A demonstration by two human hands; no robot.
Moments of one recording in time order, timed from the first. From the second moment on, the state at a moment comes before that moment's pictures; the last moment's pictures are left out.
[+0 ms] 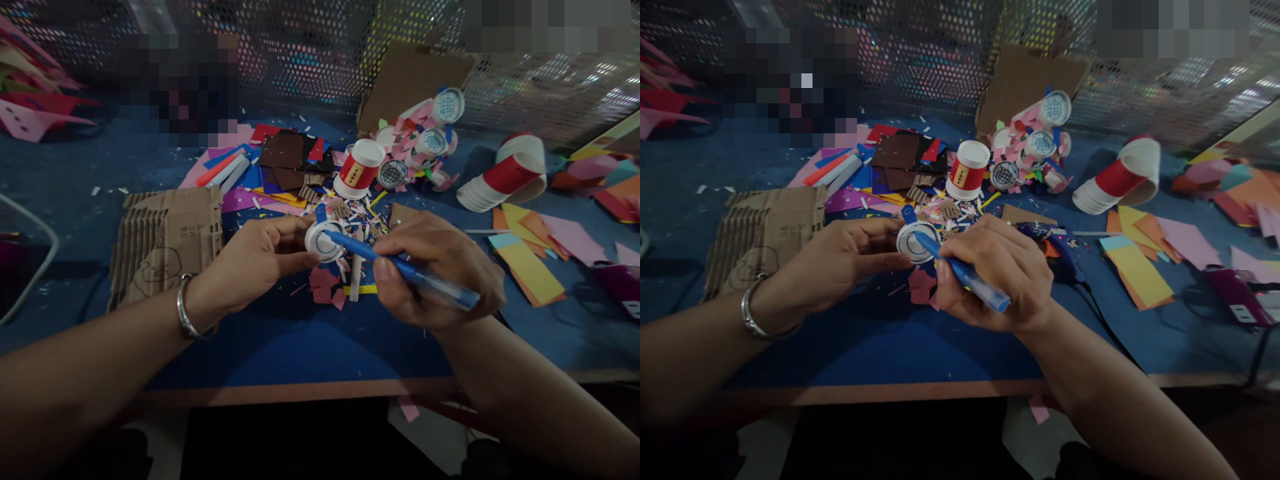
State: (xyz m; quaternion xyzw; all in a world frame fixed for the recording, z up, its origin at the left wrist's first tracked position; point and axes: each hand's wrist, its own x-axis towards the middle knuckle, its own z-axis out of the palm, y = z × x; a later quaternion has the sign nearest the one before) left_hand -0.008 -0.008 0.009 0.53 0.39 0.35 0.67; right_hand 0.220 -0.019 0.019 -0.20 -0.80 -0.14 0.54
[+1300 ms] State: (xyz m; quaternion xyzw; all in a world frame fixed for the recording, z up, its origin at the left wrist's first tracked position) left_hand -0.010 -0.005 0.010 0.54 0.39 0.33 0.67; right_hand 0.224 -0.021 0.019 -0.18 -0.82 -0.12 0.53
